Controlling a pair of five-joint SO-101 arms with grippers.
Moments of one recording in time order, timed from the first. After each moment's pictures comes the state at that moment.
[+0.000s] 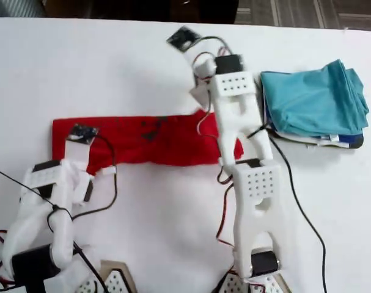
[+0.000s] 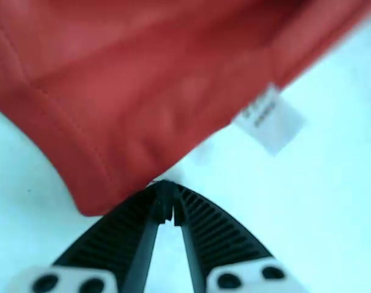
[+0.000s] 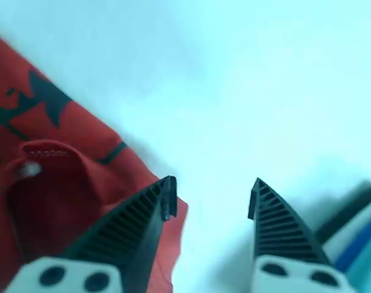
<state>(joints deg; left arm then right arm) -24.2 -16.3 59.6 50.3 -26.5 -15.1 49.3 -60.4 87.5 34.9</state>
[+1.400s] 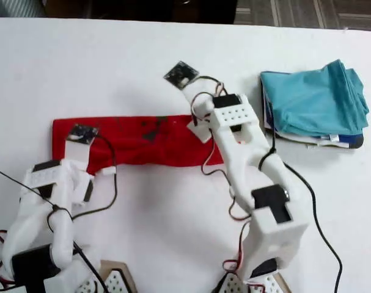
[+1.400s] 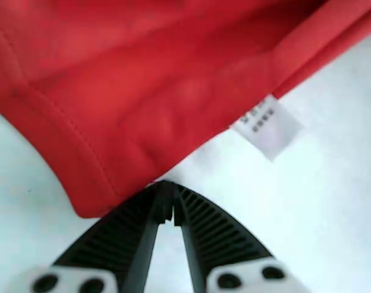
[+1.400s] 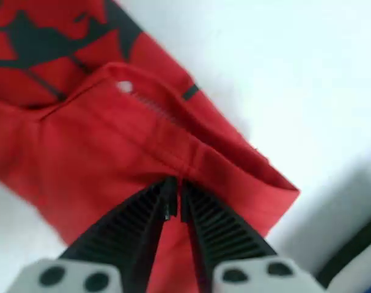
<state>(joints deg) -24.2 -16.3 59.6 50.3 -26.5 -17.5 16.8 6.6 54.9 34.1</state>
